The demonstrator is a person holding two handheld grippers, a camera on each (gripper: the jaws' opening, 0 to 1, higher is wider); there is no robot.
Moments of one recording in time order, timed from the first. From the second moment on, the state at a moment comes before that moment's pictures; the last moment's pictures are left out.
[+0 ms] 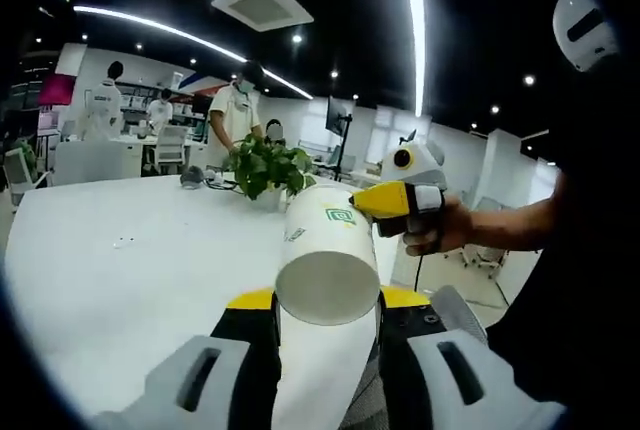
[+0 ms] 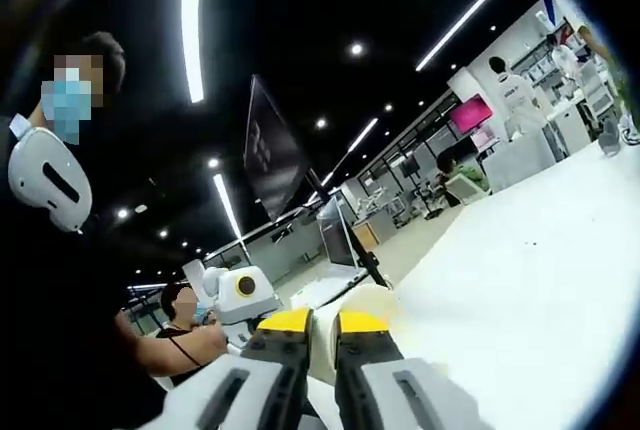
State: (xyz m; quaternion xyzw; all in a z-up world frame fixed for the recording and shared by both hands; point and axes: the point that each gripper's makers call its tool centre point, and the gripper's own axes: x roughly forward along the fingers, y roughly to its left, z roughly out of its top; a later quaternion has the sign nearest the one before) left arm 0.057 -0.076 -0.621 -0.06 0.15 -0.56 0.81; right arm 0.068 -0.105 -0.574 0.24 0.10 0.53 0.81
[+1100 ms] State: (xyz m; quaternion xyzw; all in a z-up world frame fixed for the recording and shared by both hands) left arm 0.069 -0.051 -0.639 0.02 0.14 -0.50 0.85; right arm 0.063 -0.098 -0.595 0.12 0.16 0.53 0.83
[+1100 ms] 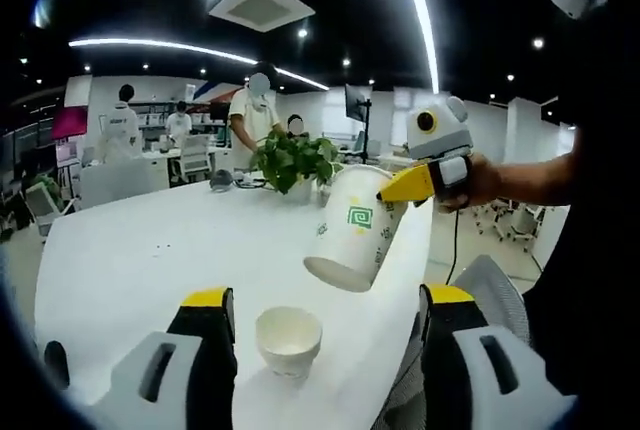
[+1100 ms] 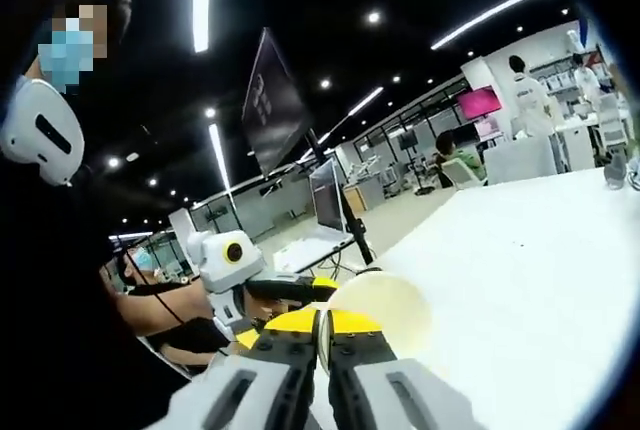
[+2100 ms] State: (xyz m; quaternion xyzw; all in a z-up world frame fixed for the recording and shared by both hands) left arm 0.058 -0.026 -0.656 0.04 0.15 -0.47 0.87; right arm 0.100 -0.071 -0.671 -0.07 0.23 0.52 0.82
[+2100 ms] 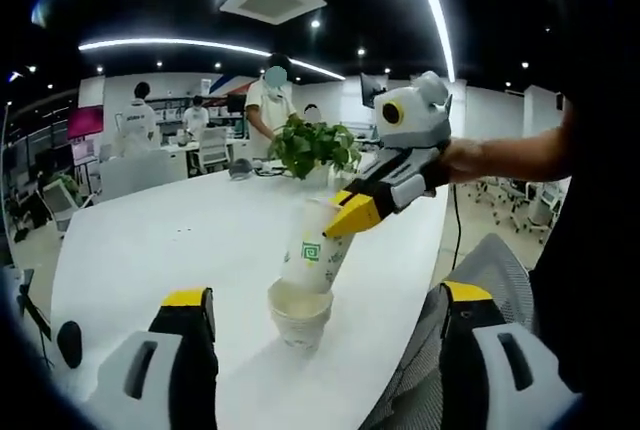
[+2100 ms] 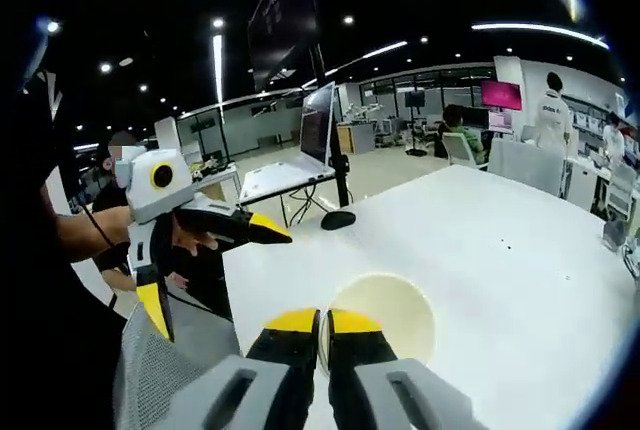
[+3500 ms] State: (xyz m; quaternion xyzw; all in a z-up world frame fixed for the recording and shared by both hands) left arm 0.051 -0.010 -0.672 0.05 0.17 -0.44 0.88; right arm 0.095 -0.032 -0.766 -0.11 0.32 0.55 0.77
